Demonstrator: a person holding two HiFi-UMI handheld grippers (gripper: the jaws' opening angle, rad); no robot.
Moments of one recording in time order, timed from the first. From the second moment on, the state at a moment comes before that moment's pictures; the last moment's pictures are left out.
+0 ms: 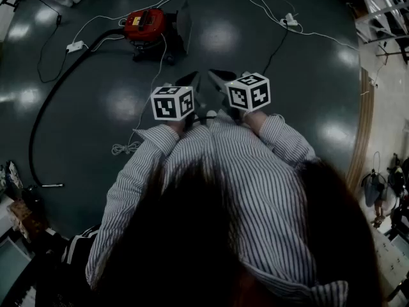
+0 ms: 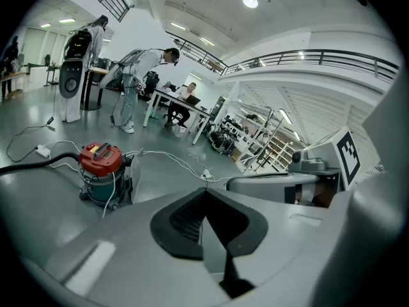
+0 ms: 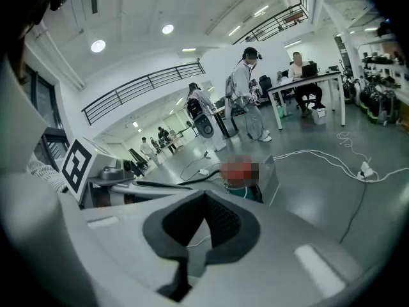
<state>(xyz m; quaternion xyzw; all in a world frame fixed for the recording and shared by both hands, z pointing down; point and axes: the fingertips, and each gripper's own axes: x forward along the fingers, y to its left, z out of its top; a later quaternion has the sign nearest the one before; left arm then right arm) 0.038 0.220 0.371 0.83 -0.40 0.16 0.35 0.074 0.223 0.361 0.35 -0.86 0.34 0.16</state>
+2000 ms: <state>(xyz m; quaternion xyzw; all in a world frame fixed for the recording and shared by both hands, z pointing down) -0.001 0.032 0.413 0.78 -0.44 0.14 0.43 0.067 0.027 0.395 0.36 -0.83 0.41 0.14</state>
